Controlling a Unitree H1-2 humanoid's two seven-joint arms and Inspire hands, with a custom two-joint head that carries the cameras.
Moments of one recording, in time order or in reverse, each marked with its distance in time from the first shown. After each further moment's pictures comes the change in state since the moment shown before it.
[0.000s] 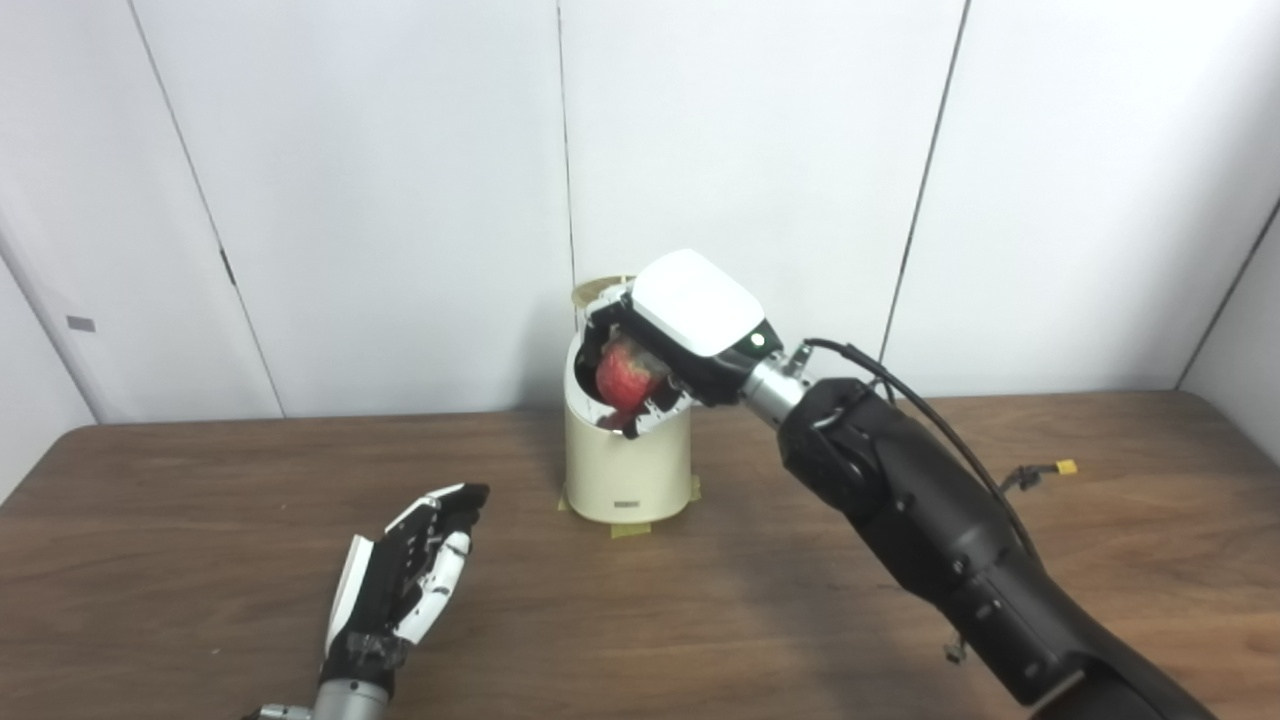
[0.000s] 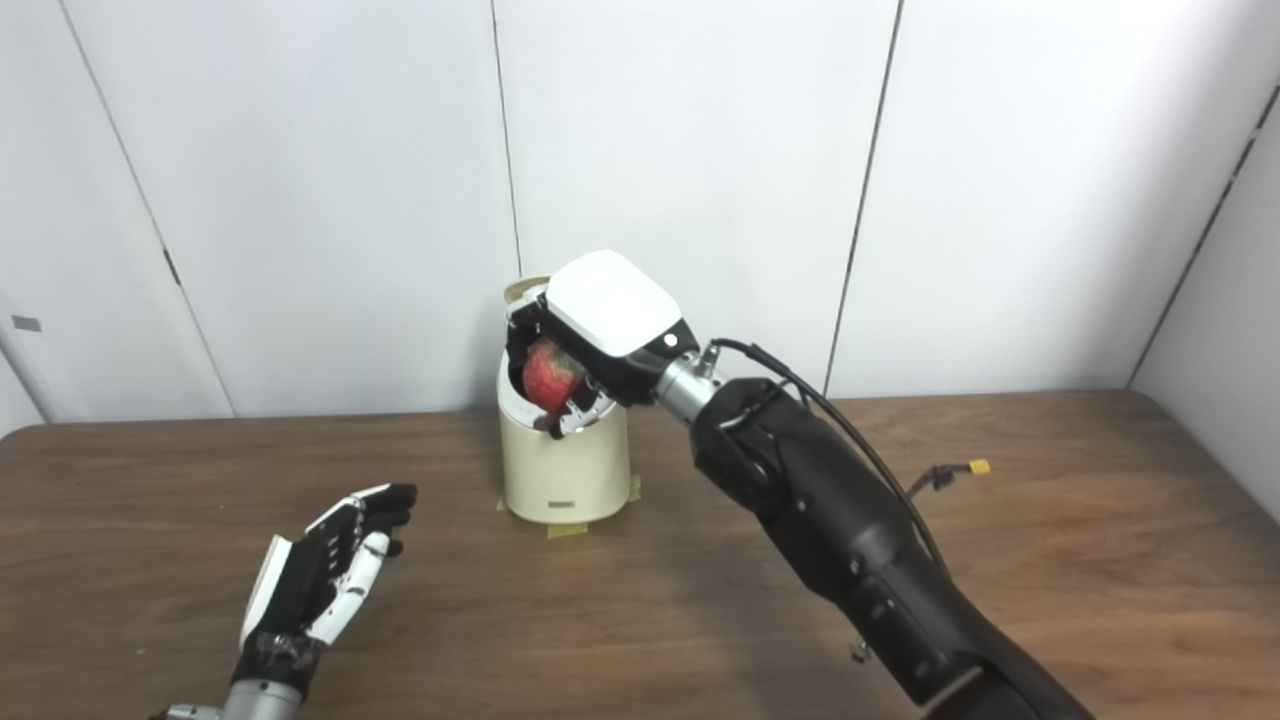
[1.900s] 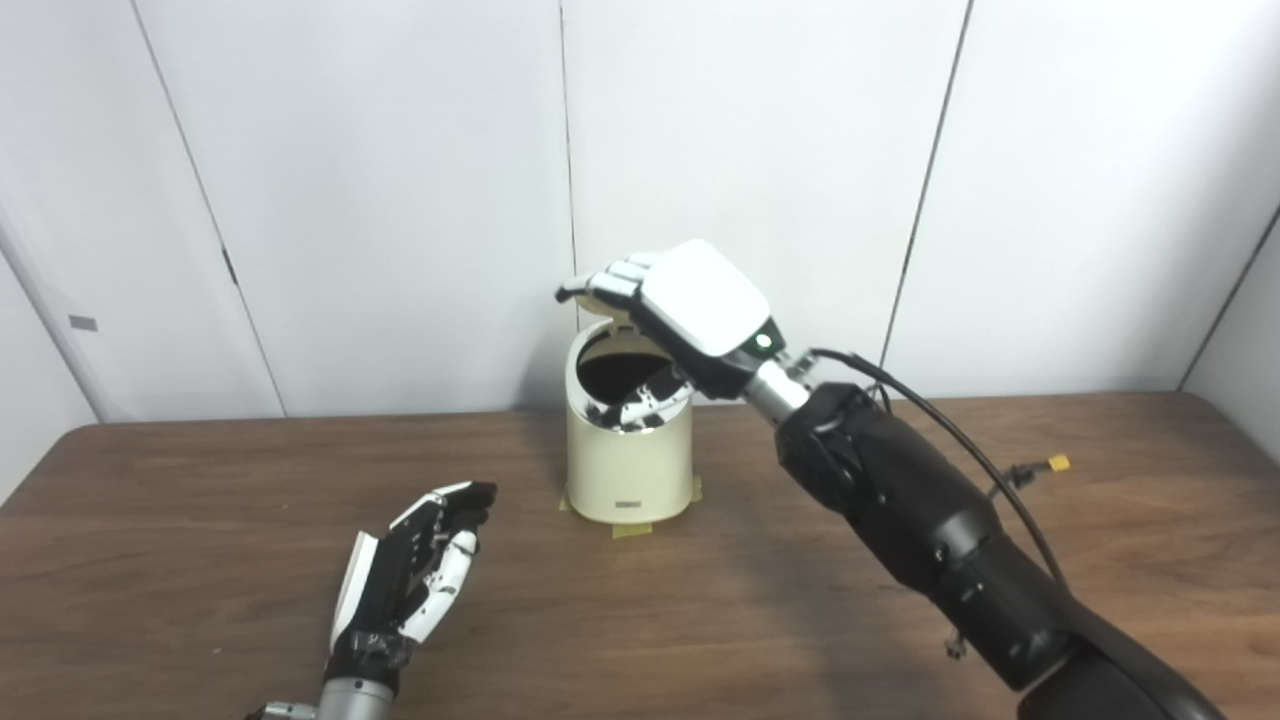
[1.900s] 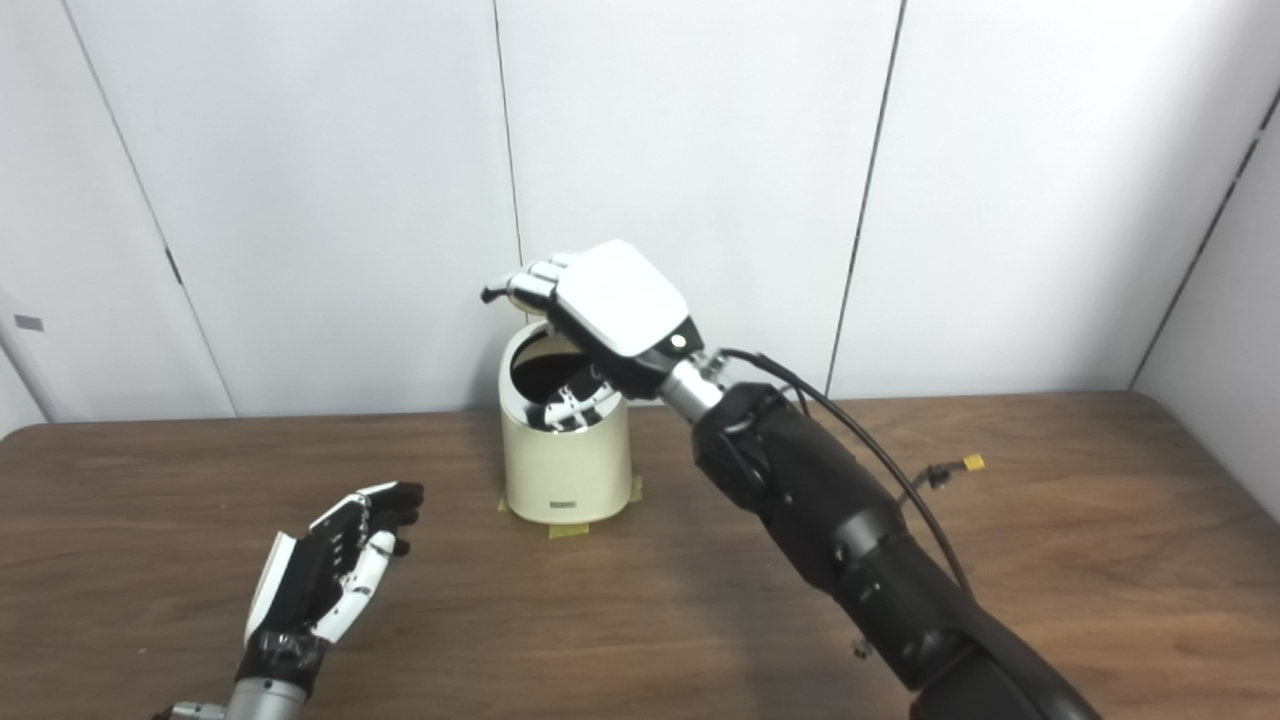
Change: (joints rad) left arm -0.002 -0.004 -0.010 0.000 -0.003 -0.028 0.002; right arm 0.030 0.018 -0.040 0.093 -0.002 -0.071 -0.388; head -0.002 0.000
